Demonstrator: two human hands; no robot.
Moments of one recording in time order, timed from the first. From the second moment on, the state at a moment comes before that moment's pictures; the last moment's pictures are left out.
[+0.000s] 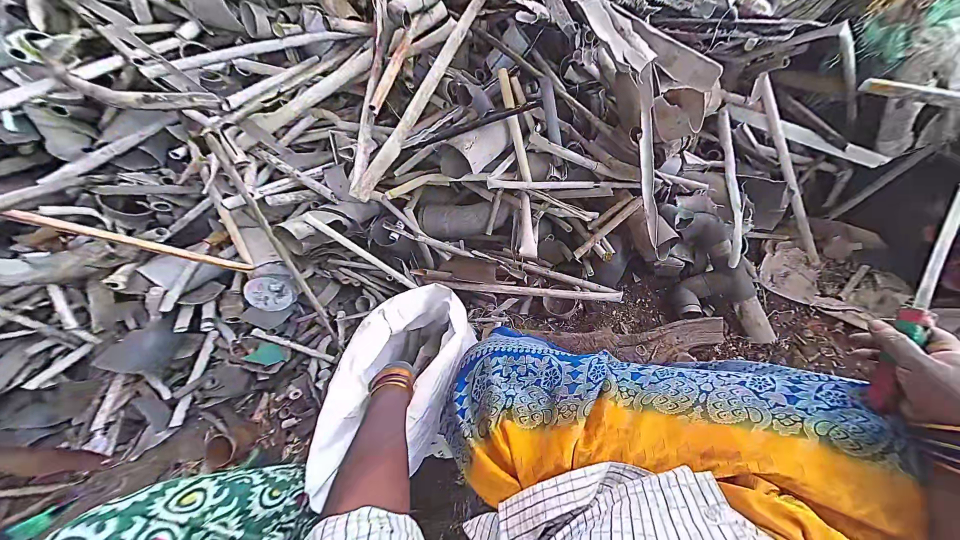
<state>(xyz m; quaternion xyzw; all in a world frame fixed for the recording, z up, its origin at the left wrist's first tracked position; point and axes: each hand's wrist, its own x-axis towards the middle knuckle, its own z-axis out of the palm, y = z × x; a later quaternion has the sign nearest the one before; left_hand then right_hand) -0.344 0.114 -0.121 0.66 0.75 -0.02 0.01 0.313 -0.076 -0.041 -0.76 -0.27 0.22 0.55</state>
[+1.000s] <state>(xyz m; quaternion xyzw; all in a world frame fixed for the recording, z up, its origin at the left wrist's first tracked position) -0.035 0.284 -0.237 0.21 0.71 0.30 0.60 0.313 -0.021 -0.028 -0.87 -0.40 0.24 0.16</state>
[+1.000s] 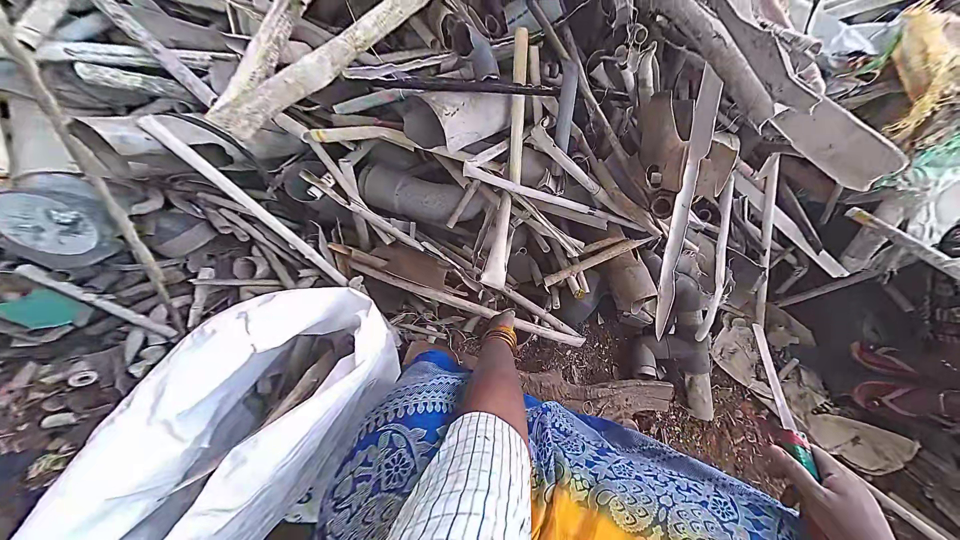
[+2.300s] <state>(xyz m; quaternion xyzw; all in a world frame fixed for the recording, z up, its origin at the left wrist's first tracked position) -0.019 0.239 -0.150 -0.07 0.58 0.59 0.56 0.266 -0.012 -0.023 -0.84 -0.39 0.26 0.27</state>
